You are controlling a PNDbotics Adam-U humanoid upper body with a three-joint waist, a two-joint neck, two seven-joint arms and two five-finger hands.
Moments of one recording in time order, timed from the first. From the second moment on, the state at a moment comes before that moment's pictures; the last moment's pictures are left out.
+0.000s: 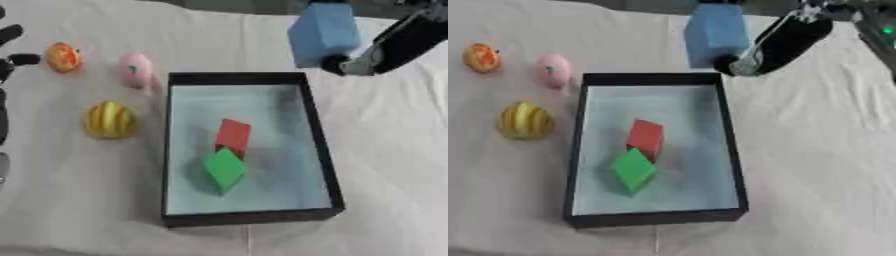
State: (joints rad) left arm -0.28 0.49 -0.04 -1.98 0.36 0.09 0.46; right arm -0.97 -0.81 0.48 -1.98 0.31 0.31 0.68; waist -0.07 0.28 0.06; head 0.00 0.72
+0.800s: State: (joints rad) left arm -0.28 0.49 -0.04 -1.98 0.36 0.09 0.46; right arm -1.00 -0.65 0.70 -1.78 0.44 0.33 0.72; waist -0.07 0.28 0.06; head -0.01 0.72
